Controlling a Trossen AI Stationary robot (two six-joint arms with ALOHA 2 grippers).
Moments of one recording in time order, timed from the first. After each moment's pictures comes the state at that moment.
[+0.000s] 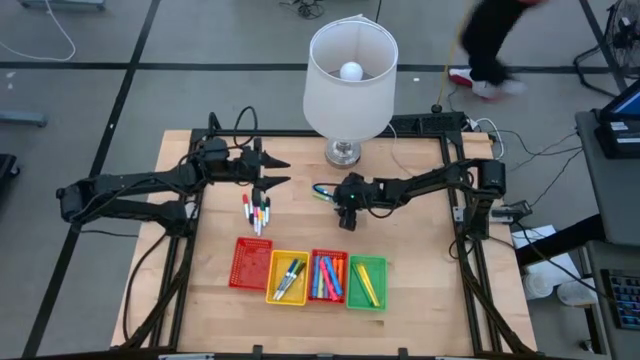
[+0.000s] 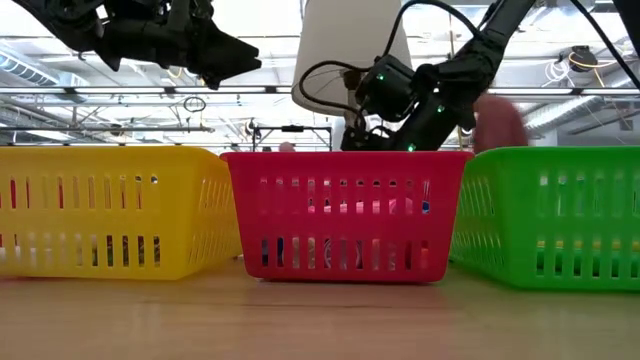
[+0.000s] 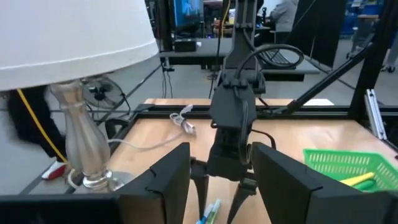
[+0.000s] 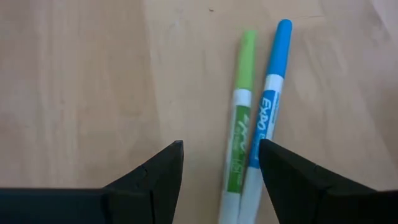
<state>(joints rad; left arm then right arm) 0.41 1.02 0.55 0.39 0.37 0.08 -0.18 1.83 0.89 0.09 0.07 -0.04</state>
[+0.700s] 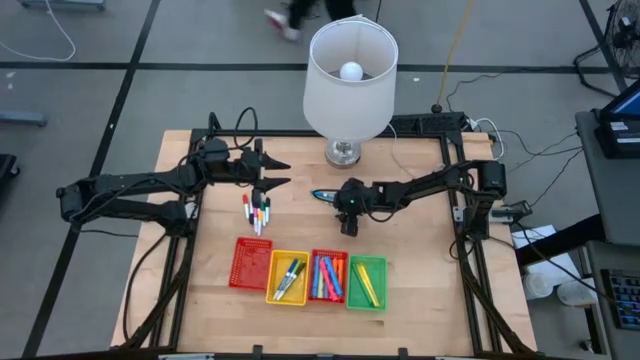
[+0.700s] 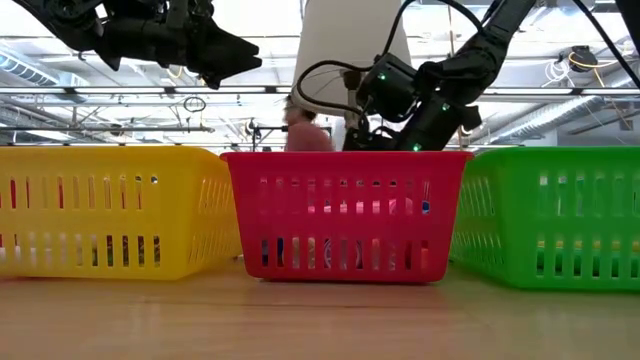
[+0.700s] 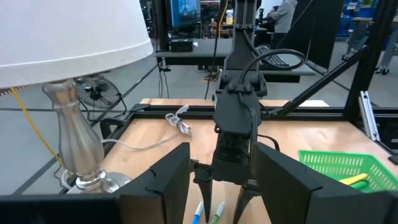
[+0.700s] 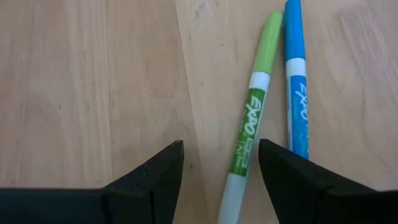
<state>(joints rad) 0.40 1.02 0.55 0.39 0.37 0.06 -0.14 1.83 0.89 0.04 0.04 -0.01</state>
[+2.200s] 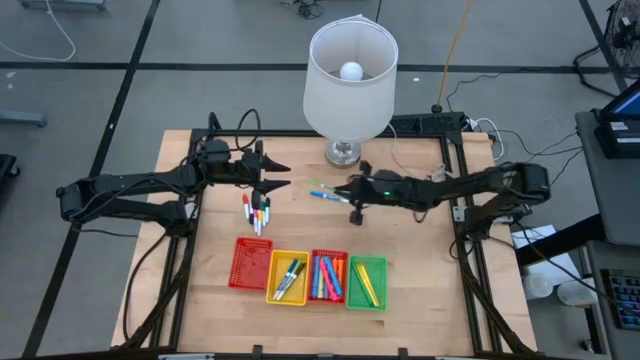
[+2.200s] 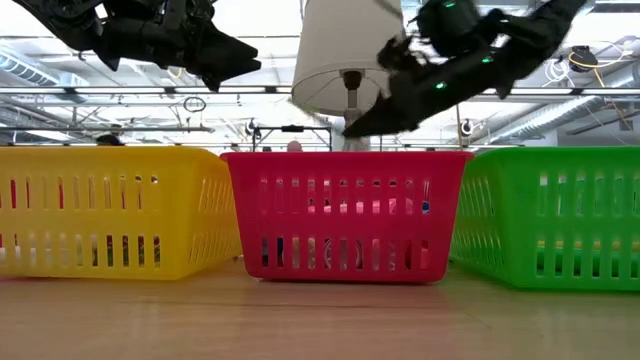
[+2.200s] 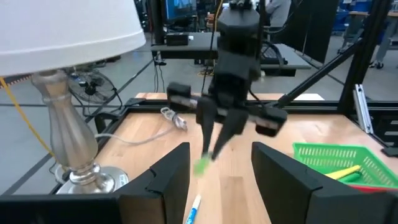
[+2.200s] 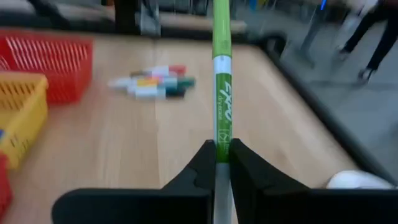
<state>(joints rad) 0.38 1.02 0.55 0.36 0.37 0.07 -0.14 1.49 0.67 0.48 0.10 -0.12</state>
